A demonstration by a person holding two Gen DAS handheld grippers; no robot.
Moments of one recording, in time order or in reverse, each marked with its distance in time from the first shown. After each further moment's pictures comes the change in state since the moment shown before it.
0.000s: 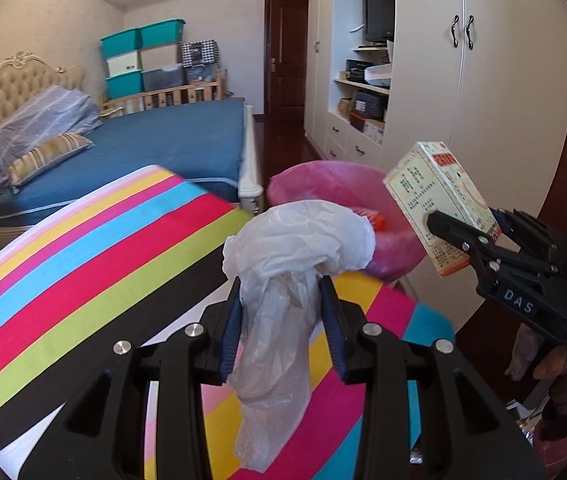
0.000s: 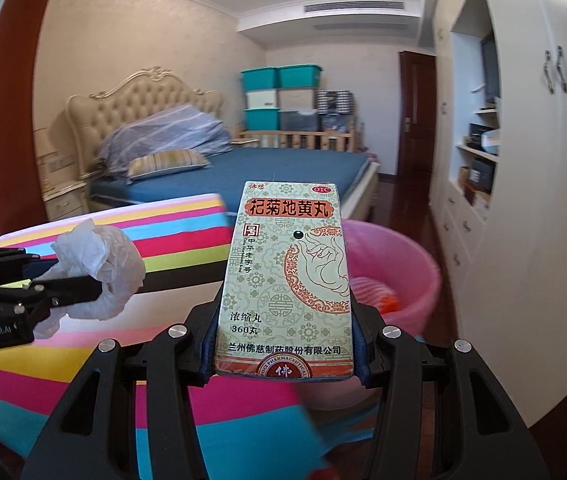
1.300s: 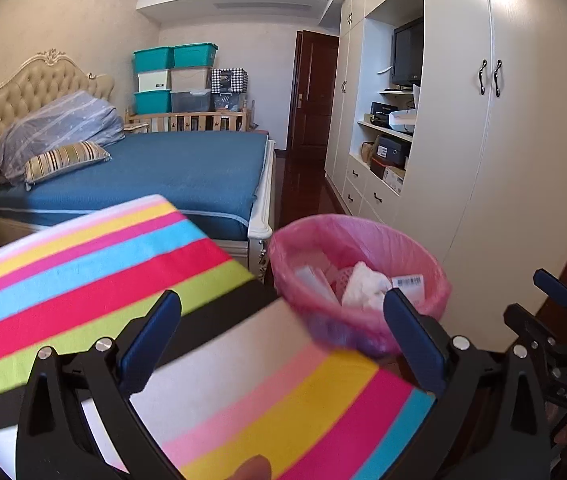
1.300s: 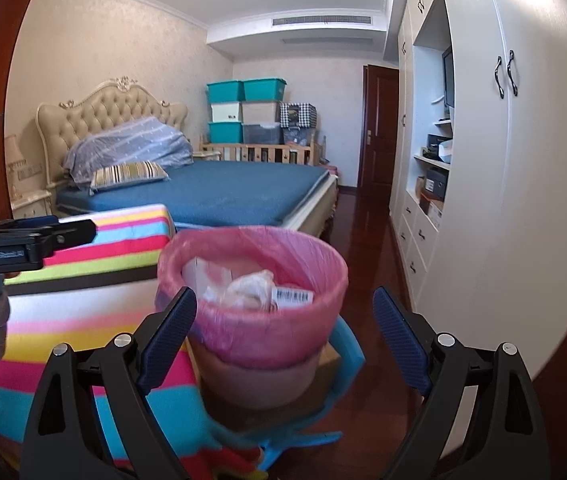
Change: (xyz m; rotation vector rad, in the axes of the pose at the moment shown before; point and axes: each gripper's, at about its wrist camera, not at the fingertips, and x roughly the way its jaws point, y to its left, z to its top) left arm 0.022 -0.013 0.026 -0.109 -0.141 0.065; right arm -0.031 -0.053 -0.018 -0.016 -0.026 -0.128
